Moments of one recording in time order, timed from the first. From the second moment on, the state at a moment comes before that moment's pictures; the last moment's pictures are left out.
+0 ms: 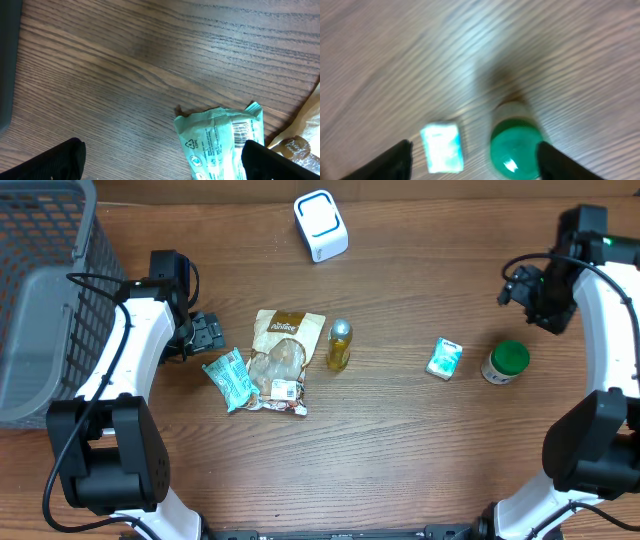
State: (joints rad) left arm 0.03 1.83 1.38 -0.98 -0.15 -0.33; right arm -0.18 1.87 1.74 -1.24 -0.04 0.38
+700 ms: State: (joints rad) left arm 0.03 1.83 1.38 -0.98 -0.15 -0.33; right arm 0.03 1.87 1.43 -1.06 -0.05 0.41
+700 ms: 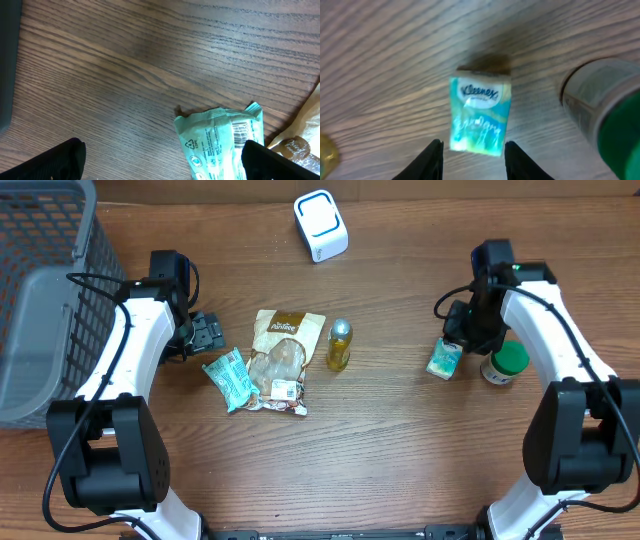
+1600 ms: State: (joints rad) left arm 0.03 1.83 1.38 -0.98 -0.15 -0.33; right arm 0.13 1.87 1.20 -0.79 -0.09 0.37
